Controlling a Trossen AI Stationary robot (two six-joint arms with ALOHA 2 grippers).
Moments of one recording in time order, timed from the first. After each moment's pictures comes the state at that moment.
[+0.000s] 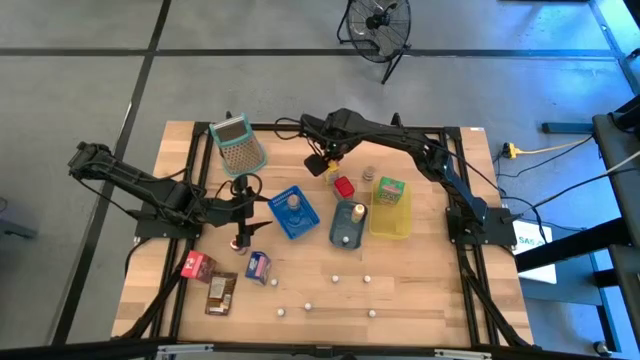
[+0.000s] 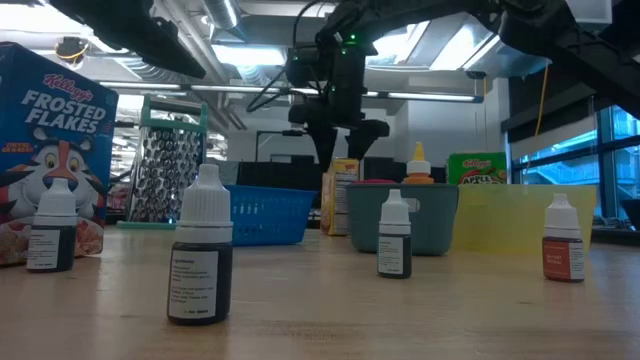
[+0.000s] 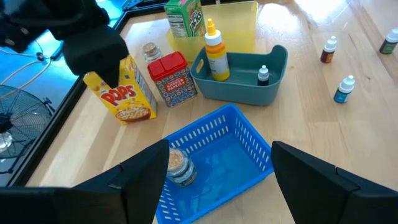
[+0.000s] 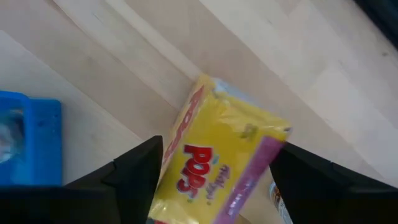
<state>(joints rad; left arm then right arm) -0.34 0.89 0.64 -0.37 -0.52 -0.12 -0.32 2.32 2.23 -1.34 0.10 0.52</state>
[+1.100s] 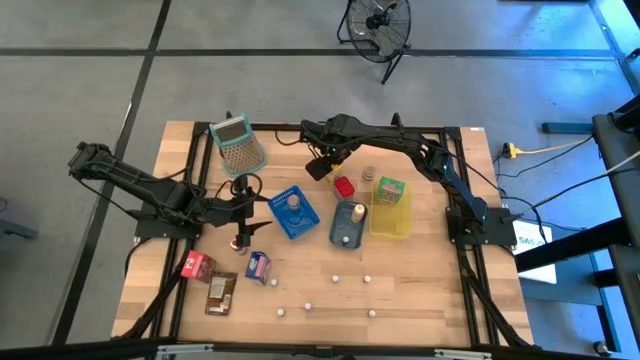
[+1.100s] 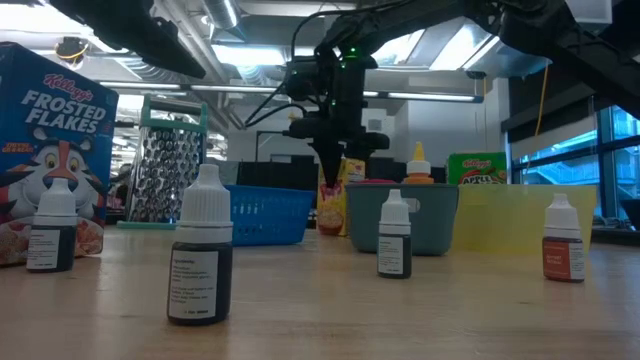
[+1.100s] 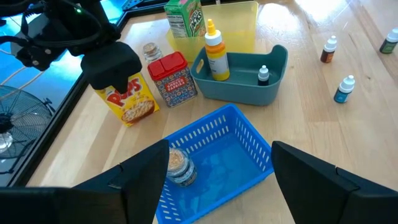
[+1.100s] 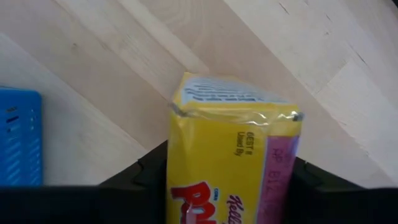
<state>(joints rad) -0.34 0.89 0.64 -0.37 -0.52 -0.12 -0.32 2.32 2.14 -1.27 0.09 0.48</state>
